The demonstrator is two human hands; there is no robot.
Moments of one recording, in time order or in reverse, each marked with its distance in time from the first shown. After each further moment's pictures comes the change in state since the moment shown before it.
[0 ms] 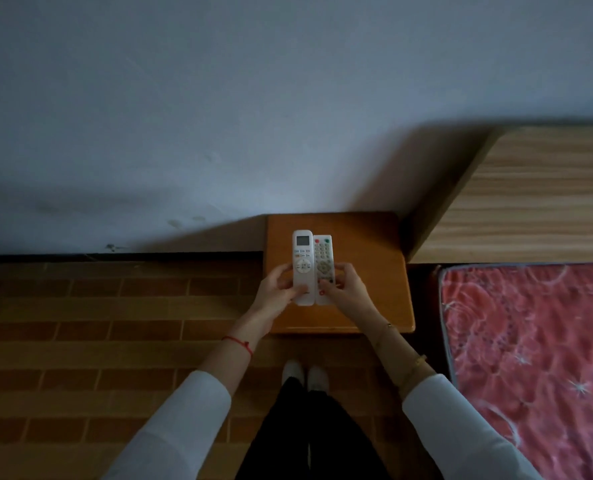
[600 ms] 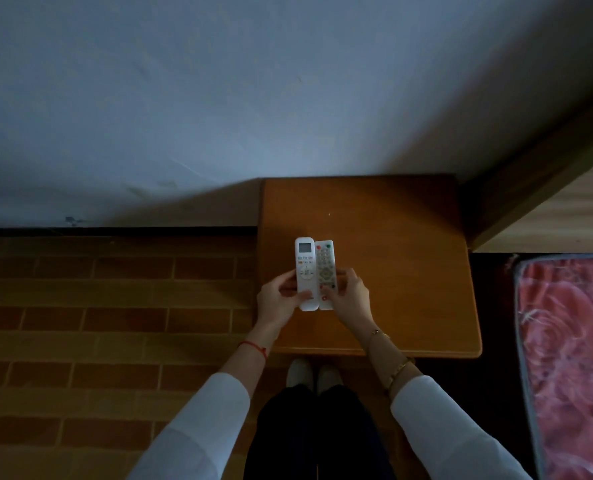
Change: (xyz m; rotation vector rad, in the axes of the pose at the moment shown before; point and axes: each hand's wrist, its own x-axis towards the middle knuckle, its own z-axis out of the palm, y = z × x) left_hand 0.226 -0.163 -0.009 0.216 0.189 -0.027; right_hand 0.212 0.181 0.084 -0.205 0.074 0.059
